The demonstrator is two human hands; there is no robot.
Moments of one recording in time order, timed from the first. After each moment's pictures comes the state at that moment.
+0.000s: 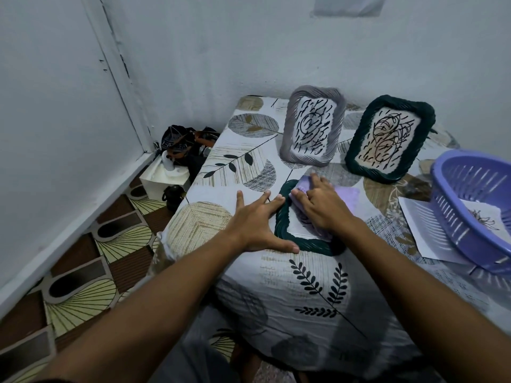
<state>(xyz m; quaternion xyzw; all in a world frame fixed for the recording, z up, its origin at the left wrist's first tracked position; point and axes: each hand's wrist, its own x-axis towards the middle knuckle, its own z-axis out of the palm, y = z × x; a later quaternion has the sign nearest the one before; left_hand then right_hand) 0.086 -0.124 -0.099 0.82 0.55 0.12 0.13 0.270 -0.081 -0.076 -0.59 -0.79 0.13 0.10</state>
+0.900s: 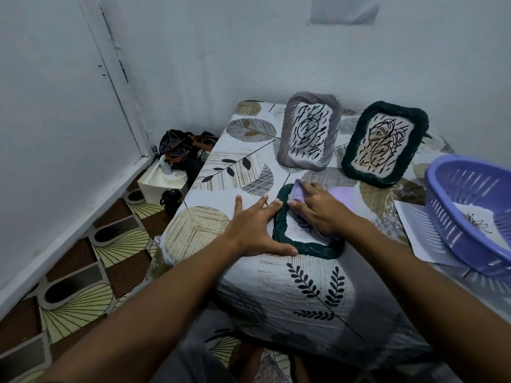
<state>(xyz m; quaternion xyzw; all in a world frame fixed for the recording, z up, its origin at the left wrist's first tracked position) 0.087 -0.126 -0.097 0.82 0.55 0.11 0.11 0.284 -0.076 -0.073 -0.51 -0.85 0.11 0.05</state>
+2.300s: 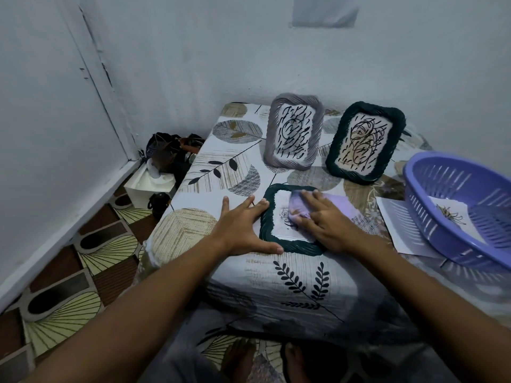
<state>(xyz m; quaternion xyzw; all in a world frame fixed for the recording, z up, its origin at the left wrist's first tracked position) 0.086 -0.126 -0.097 0.81 0.55 0.12 0.13 0.322 -0.115 -0.078 -0.51 -0.84 0.14 0.06</state>
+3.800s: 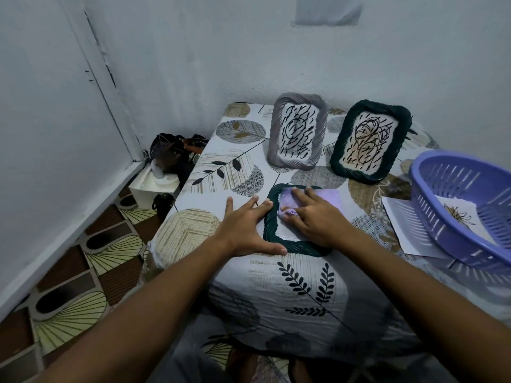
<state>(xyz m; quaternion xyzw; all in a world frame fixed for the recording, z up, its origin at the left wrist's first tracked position) 0.086 -0.124 -0.099 0.82 0.55 0.13 0.13 0.290 -0.105 -0.073 -0.51 -0.86 0.04 0.00</state>
